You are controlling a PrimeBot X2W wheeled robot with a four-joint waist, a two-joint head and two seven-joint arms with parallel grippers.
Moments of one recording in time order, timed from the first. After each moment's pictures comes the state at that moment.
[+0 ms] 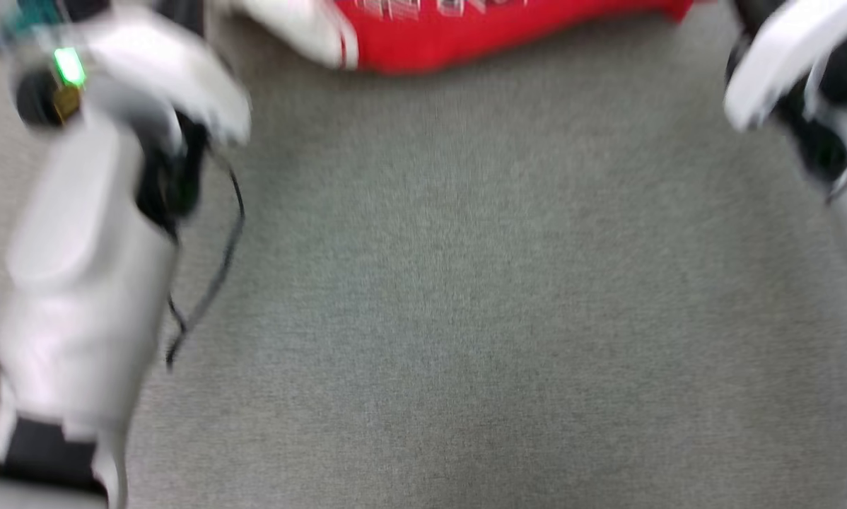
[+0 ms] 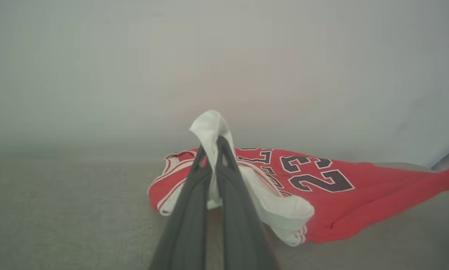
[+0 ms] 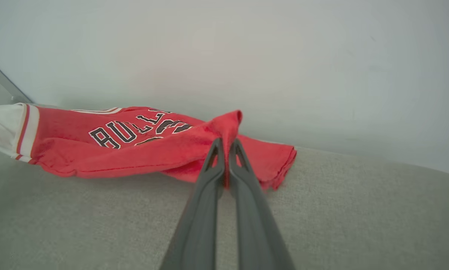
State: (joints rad) left arm -1.04 0.32 -0.37 0.65 -0.67 -0.01 -0.07; right arm -1.16 -0.37 0.54 0.80 0.72 0.13 0.03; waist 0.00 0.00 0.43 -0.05
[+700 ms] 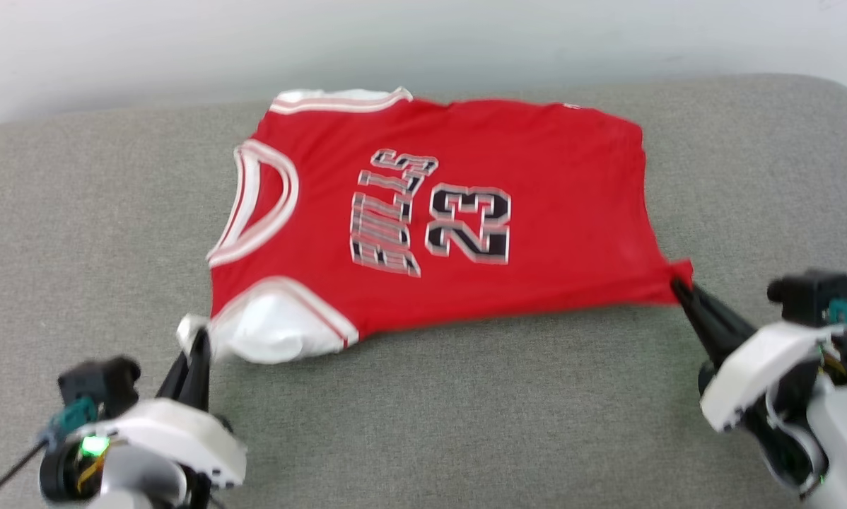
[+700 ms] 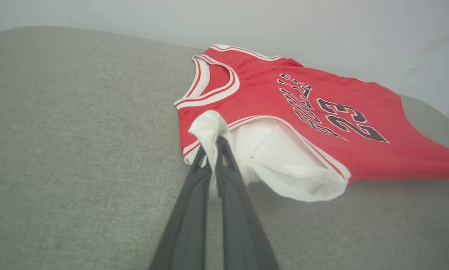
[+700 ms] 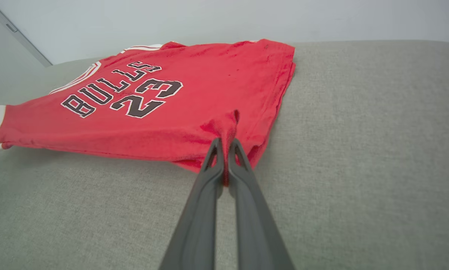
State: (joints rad) left arm -0.11 0.46 -0.33 0.01 -0.74 0.26 -0.05; right arm -0.41 -0.45 0.44 0.43 0.70 0.13 -0.05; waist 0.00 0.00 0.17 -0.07
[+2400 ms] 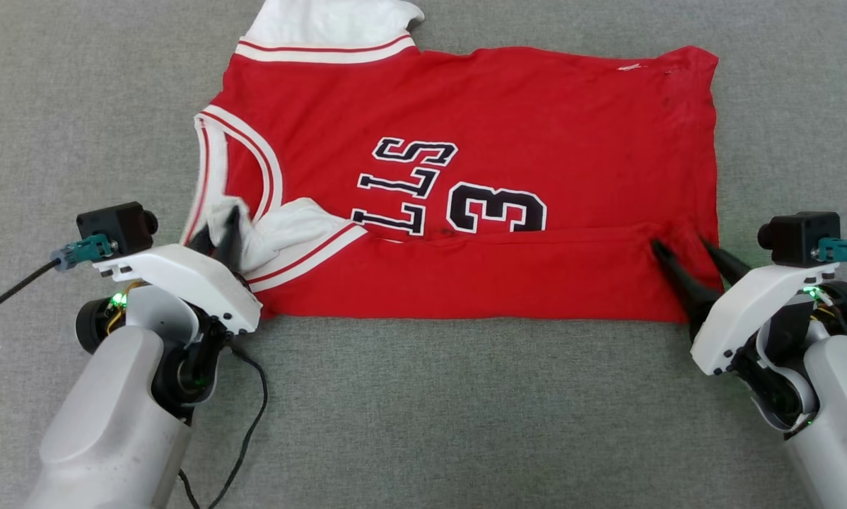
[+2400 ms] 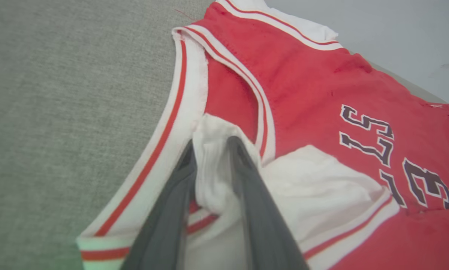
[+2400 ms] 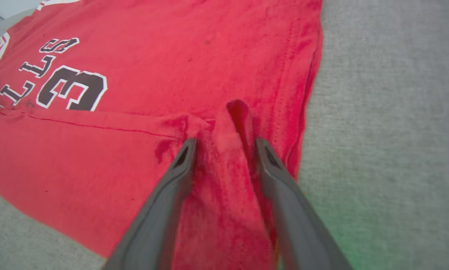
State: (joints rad) left arm -0.53 0.36 -0.35 0.43 -0.85 0.08 0.03; right arm -0.46 -0.34 0.27 0.42 0.58 0.13 0.18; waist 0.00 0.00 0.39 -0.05
